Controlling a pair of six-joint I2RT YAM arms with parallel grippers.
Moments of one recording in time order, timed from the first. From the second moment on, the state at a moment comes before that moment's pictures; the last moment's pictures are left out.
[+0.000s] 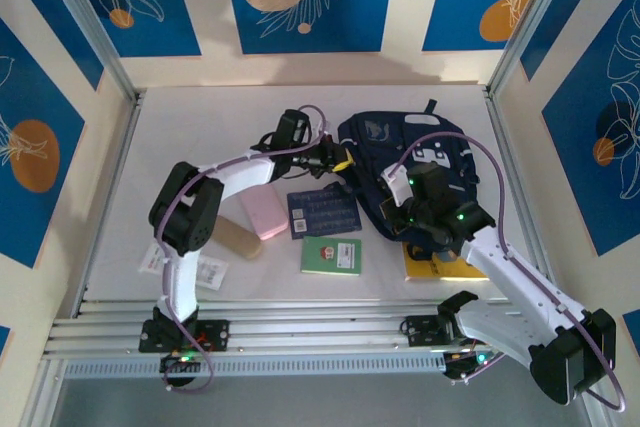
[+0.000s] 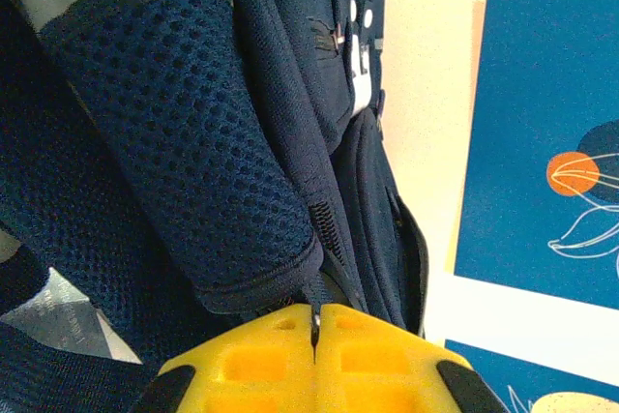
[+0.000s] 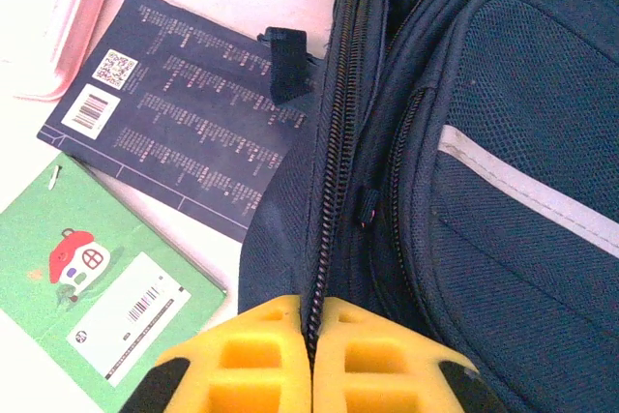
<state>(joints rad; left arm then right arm) -0.57 2.04 1.42 0.06 0.72 -1.08 0.48 0.96 0.77 -0.64 -0.08 -0.07</state>
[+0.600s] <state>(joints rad) -0.54 2.08 1.79 -0.01 0.71 -1.17 0.44 0.67 0.90 -0.63 -0.10 0.13</state>
